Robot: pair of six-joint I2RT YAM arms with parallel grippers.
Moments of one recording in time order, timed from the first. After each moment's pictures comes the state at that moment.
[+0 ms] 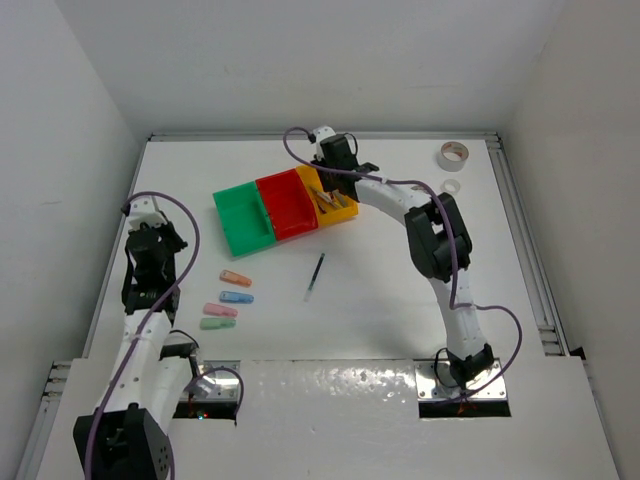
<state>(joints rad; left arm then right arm) 0.15 0.74 0.42 0.11 -0.18 -0.15 0.53 2.27 1.78 -0.17 0.15 -0.02</state>
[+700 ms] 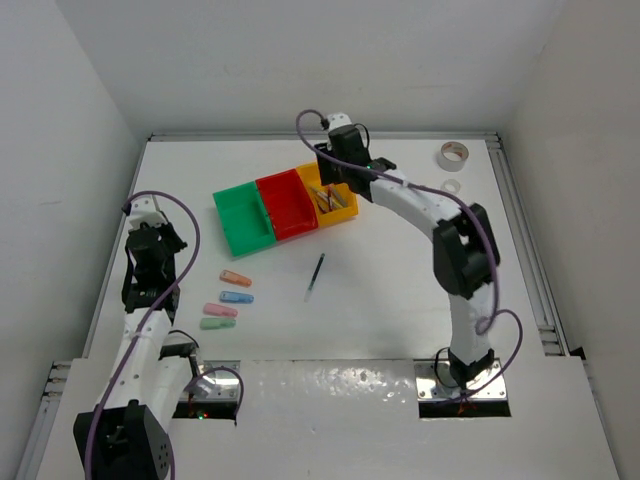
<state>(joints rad) 0.16 0.76 0.42 0.11 -0.18 -0.13 0.55 2.09 1.68 -0.20 0.18 0.09</state>
